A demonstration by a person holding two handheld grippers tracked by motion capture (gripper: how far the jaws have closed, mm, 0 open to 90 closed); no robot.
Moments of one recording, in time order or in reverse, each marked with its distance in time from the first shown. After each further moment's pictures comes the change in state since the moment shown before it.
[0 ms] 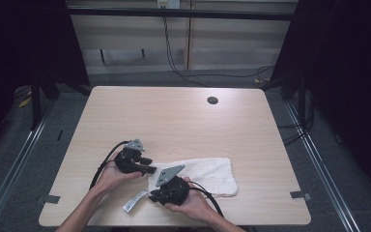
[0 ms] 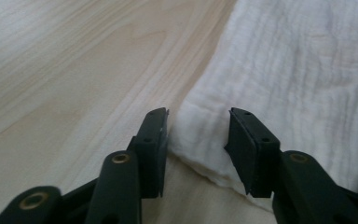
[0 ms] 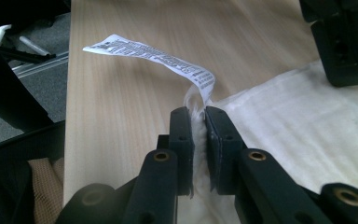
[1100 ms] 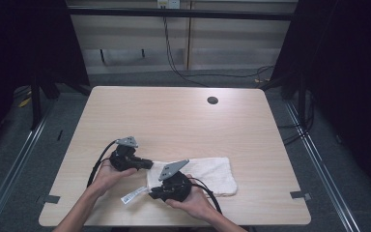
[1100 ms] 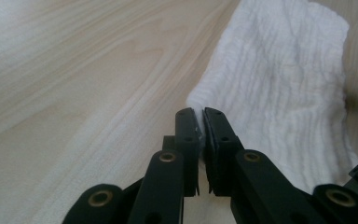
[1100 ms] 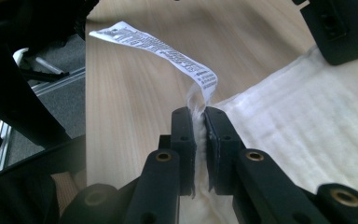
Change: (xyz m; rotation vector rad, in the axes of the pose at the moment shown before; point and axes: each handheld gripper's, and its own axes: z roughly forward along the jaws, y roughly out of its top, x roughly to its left) left arm 0.010 -0.002 -0.020 -0.091 -0.069 -0.089; right arm -0.003 0.008 -0.015 -0.046 0.035 0.071
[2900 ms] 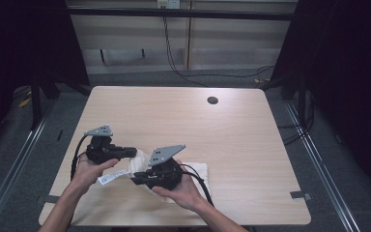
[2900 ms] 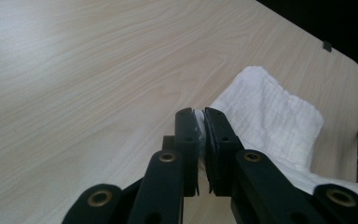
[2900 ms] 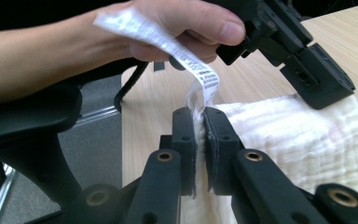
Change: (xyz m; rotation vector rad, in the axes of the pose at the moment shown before) left arm -0.005 0.009 -0.065 -0.146 0.059 -0.045; right arm 0.019 0.066 -0.024 -0.188 0.029 -0.075
